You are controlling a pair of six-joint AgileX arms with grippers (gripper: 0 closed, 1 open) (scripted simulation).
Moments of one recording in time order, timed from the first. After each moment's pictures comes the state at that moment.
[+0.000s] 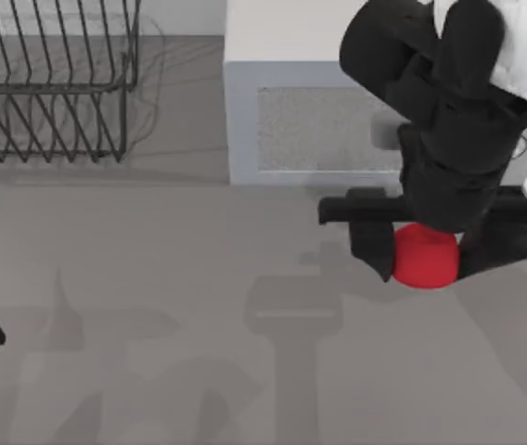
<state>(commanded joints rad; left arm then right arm) 0.00 0.00 0.00 0.00 0.00 0.00 0.68 1.77 1.58 -1.38 0.00 0.69</state>
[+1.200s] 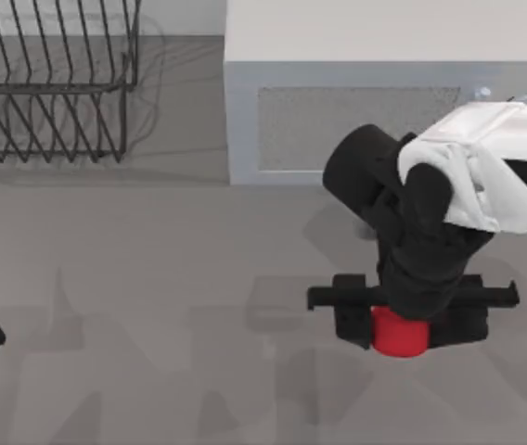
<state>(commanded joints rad) 0.00 0.00 0.00 0.00 0.00 0.00 0.70 1.84 1.21 -0.94 0.00 0.72</state>
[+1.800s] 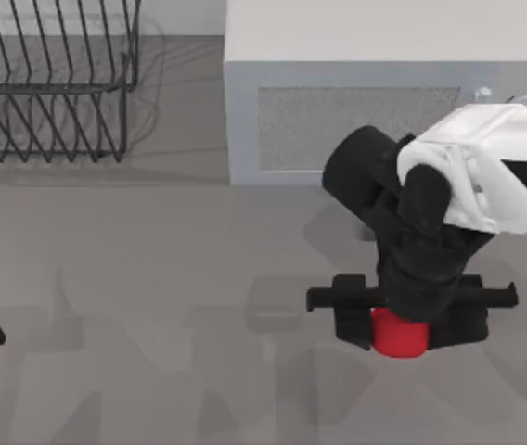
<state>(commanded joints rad) 0.00 0.00 0.00 0.00 0.00 0.00 0.70 1.84 1.21 -0.94 0.00 0.72</state>
